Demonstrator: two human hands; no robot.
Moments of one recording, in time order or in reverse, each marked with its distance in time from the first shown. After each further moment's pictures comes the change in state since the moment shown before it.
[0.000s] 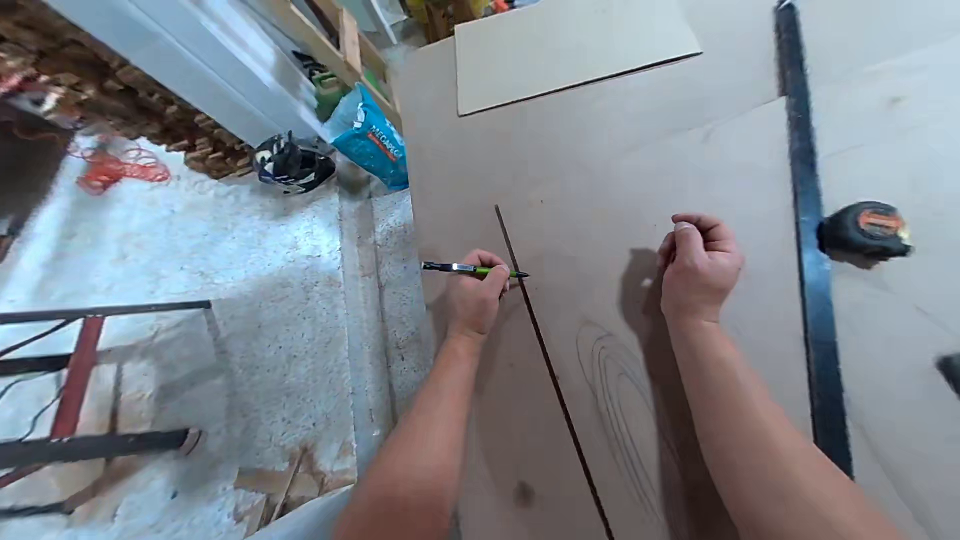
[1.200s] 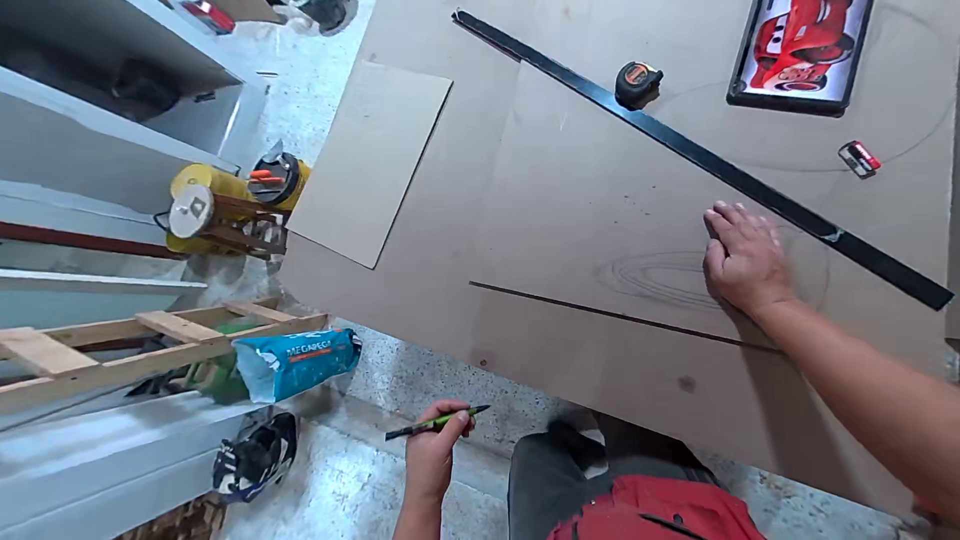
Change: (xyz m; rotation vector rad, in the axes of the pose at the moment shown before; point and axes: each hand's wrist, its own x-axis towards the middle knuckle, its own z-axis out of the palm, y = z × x) left_hand 0.124 0.054 -0.230 0.041 -0.920 -0.314; right_hand -0.212 -0.050 -0.086 -1.337 0.247 0.279
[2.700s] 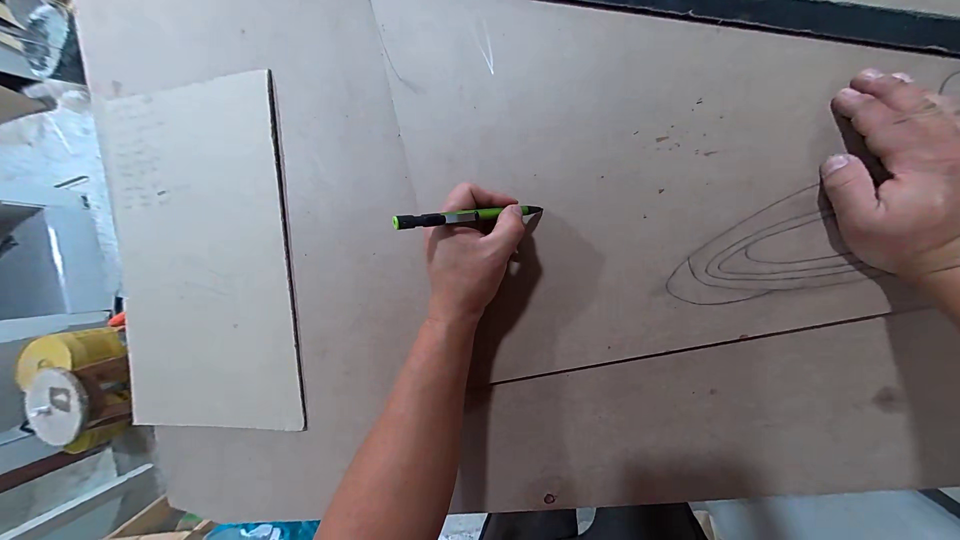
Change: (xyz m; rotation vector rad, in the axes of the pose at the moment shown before) left_hand 0.359 0.053 0.182 0.314 -0.557 0.432; right_hand -0.007 -0.019 0.021 -0.064 0.089 0.349
